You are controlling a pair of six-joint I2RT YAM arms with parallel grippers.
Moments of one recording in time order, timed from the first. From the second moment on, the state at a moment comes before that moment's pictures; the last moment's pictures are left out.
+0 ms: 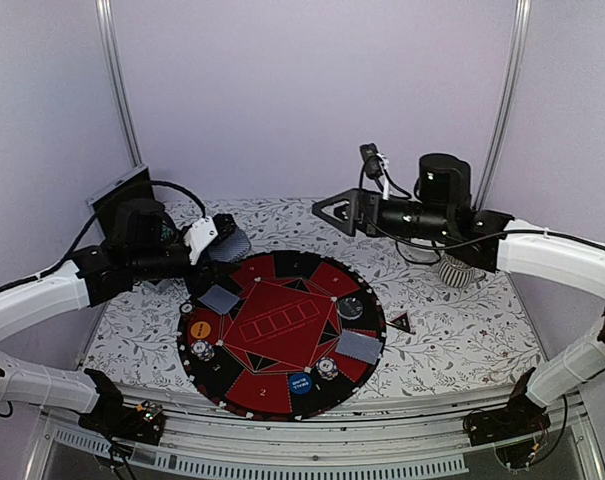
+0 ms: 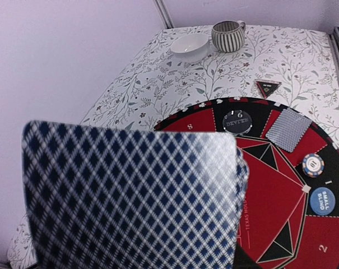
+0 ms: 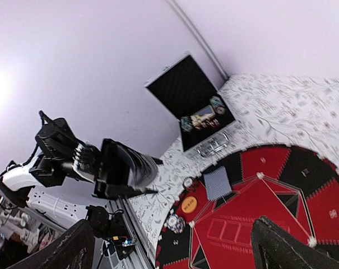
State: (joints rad) left arm -0.63 1.09 0.80 -0.16 0.22 0.48; right arm 0.81 1.33 1.06 0.11 -0.30 0.62
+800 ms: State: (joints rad) left arm -0.66 1.11 0.78 -0.16 0.27 0.53; right arm 0.87 2.05 1.66 0.06 -0.80 0.48
